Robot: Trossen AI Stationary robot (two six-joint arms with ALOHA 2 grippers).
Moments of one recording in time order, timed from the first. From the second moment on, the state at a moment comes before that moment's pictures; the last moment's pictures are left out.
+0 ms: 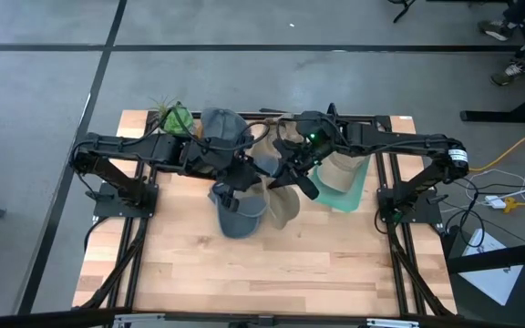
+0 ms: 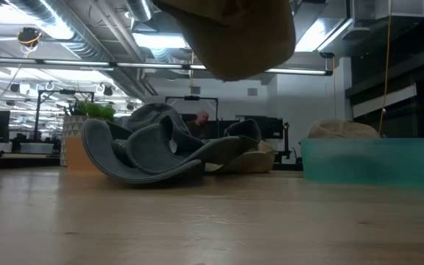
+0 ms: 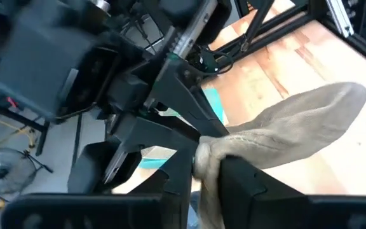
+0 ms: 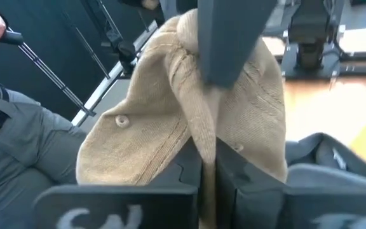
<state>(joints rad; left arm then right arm) -0.14 1.49 1.69 -0.71 -0.23 0.42 -0.15 1.51 1.45 -0.42 -0.63 0.02</state>
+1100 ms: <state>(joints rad) -0.10 1.49 1.69 -0.73 -0.54 0.35 -0.08 1.31 1.45 -1.25 0.55 0.79</state>
